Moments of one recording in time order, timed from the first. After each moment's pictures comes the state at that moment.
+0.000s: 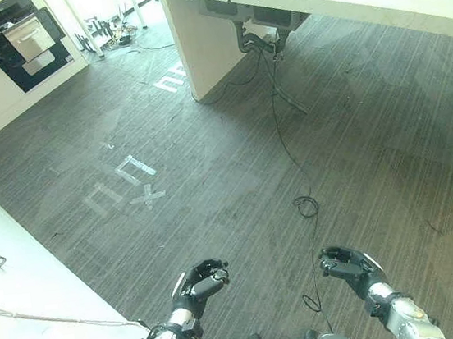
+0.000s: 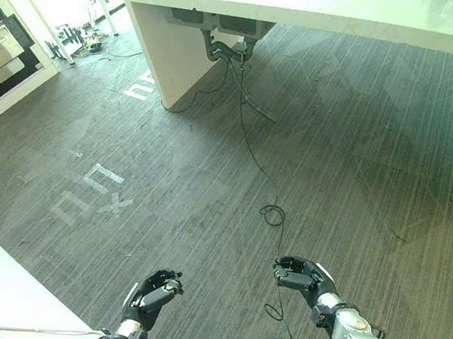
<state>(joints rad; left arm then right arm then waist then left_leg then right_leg) 0.04 0.26 -0.16 0.70 -0.66 -0.23 -0.36 -0.01 -0.32 0.11 0.72 0.60 -0.15 0.23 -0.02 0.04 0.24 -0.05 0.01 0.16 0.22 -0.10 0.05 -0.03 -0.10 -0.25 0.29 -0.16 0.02</state>
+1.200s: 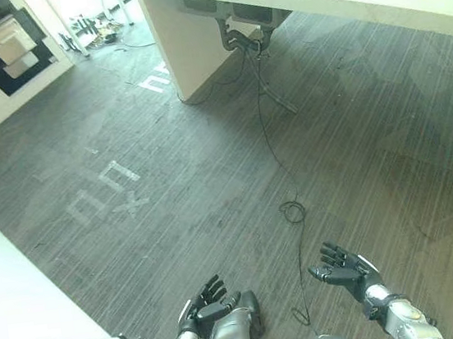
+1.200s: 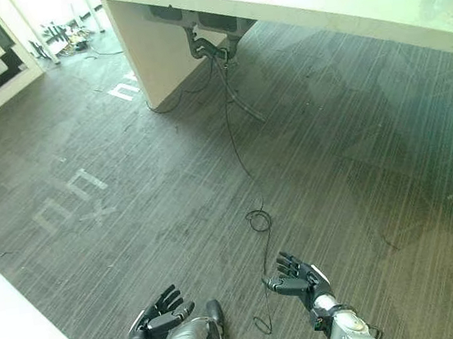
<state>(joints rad) 0.05 0.19 -0.09 0.85 -0.58 -0.18 -0.27 -0.01 -0.33 0.19 0.77 0.59 -0.19 0.24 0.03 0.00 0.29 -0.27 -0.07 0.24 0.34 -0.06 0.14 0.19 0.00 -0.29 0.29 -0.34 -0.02</state>
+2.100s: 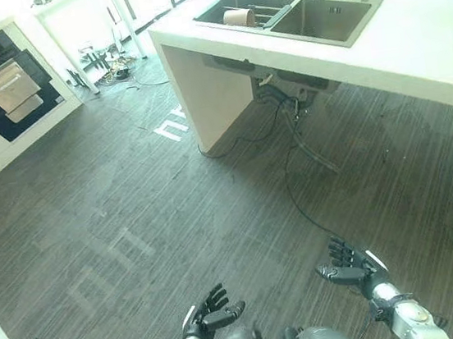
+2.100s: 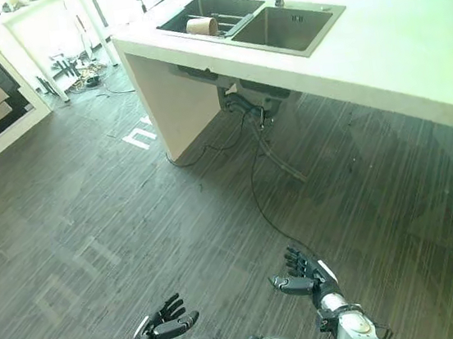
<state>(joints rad) 0.04 0.21 -0.15 0.90 -0.45 -0.19 -0.19 0.02 -0.35 0.19 0.72 0.53 -0.25 0.19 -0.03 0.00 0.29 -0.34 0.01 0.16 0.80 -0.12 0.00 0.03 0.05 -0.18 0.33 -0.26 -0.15</state>
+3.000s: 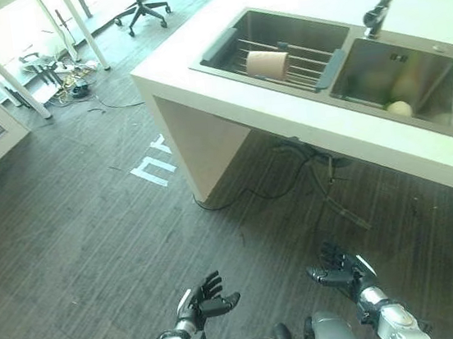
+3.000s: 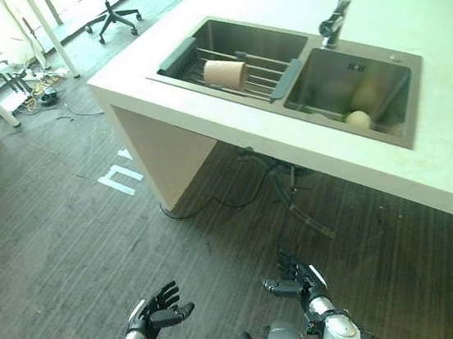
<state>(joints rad) -0.03 0.26 -0.20 0.90 -0.42 -0.22 -0.17 0.02 -0.29 0.20 0.77 0.51 -0.27 0.13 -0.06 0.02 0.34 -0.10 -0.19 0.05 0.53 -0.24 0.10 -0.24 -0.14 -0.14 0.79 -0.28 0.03</state>
